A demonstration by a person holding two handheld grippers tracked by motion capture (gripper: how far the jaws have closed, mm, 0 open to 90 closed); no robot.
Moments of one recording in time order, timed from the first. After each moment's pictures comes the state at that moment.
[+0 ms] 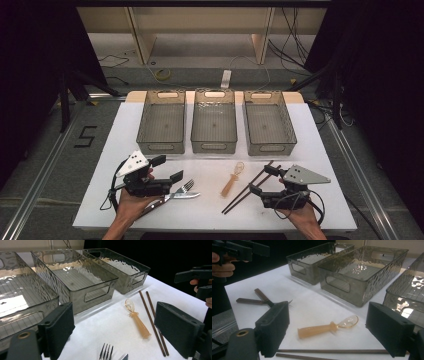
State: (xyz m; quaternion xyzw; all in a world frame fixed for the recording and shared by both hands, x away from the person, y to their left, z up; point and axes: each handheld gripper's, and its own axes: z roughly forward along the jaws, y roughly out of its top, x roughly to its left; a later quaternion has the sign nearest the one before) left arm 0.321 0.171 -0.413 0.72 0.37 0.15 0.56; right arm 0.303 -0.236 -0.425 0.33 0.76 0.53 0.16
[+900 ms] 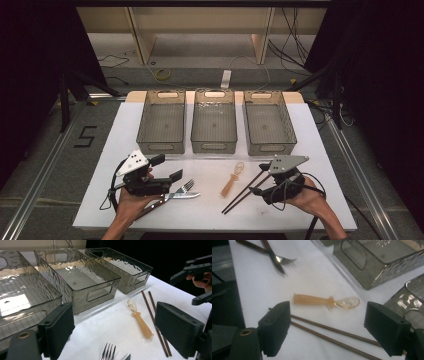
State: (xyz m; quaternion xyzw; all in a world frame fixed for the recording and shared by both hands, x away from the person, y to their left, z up) left arm 0.323 0.172 -0.414 0.72 0.38 0.15 0.56; right arm 0.337 -0.227 -0.406 0.22 0.89 0.38 0.13
